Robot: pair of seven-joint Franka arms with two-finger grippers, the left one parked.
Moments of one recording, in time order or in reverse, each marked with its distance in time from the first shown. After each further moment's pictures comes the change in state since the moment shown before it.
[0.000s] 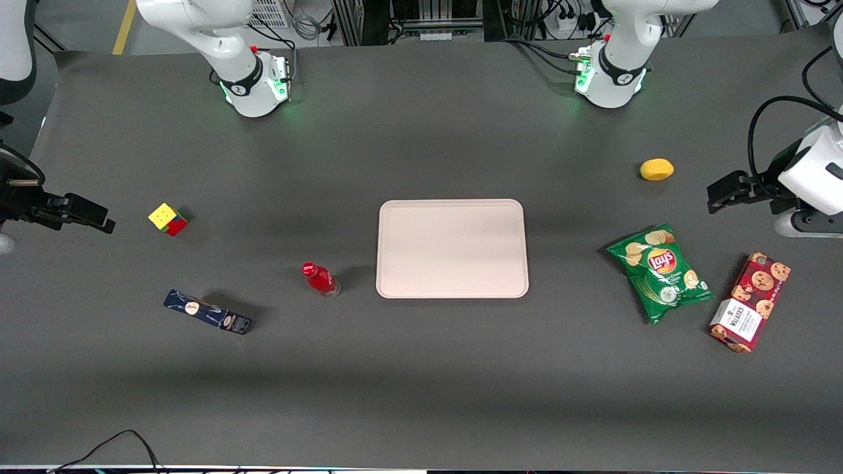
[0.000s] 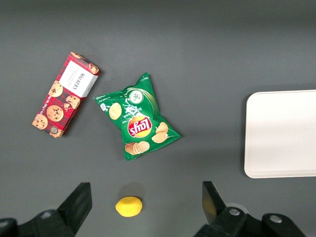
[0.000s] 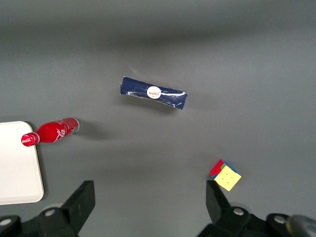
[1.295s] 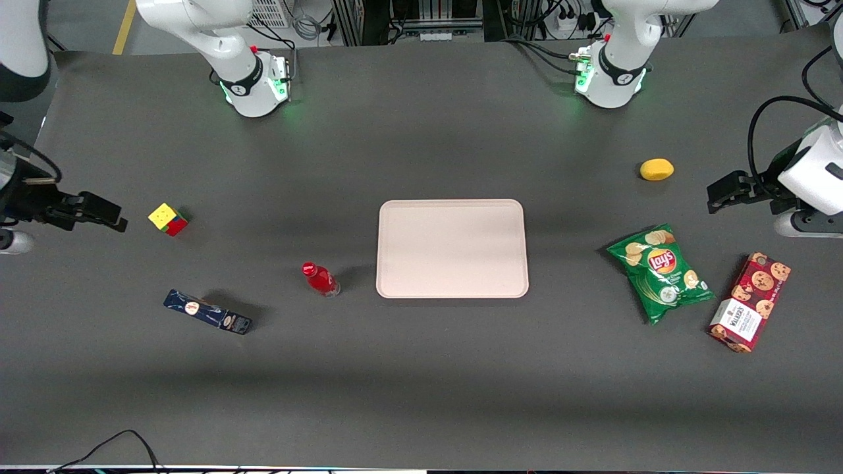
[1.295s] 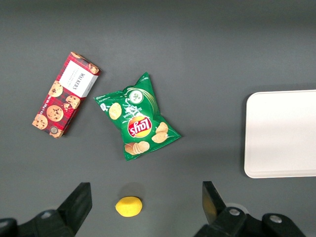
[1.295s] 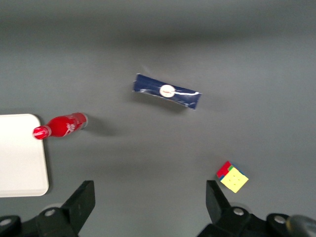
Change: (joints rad) arm 0.043 0.000 0.011 0.000 0.000 -0.002 0.003
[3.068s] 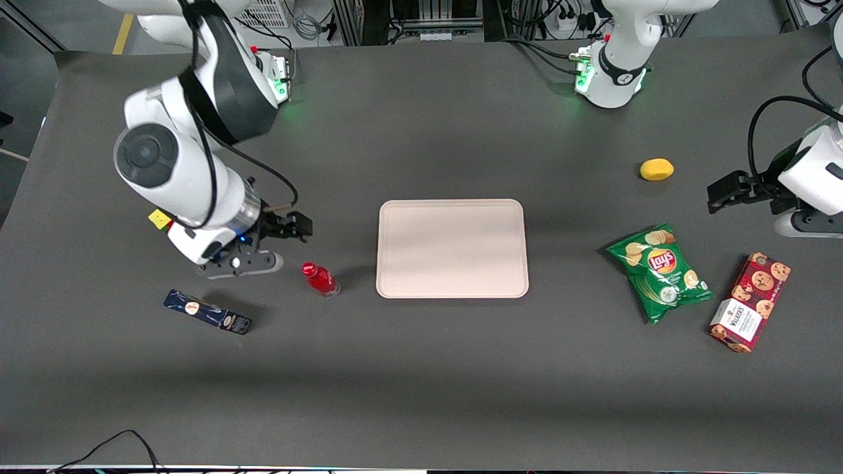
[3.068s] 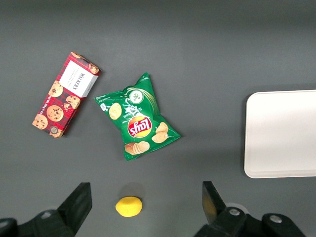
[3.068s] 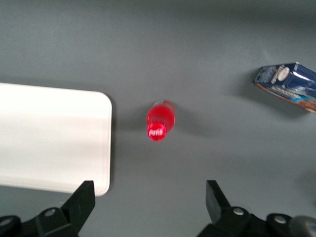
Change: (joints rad) arm 0.503 0.230 -0.135 0.000 0.083 0.169 0.216
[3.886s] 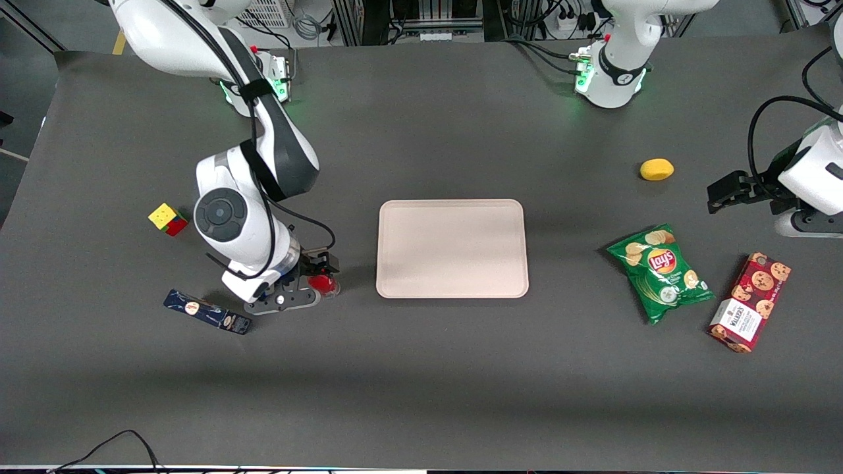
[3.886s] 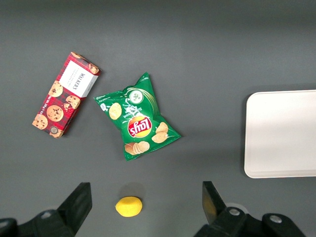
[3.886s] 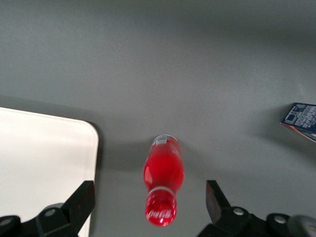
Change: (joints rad) arm -0.003 0.164 0.019 -0.046 -0.013 0.254 -0.065
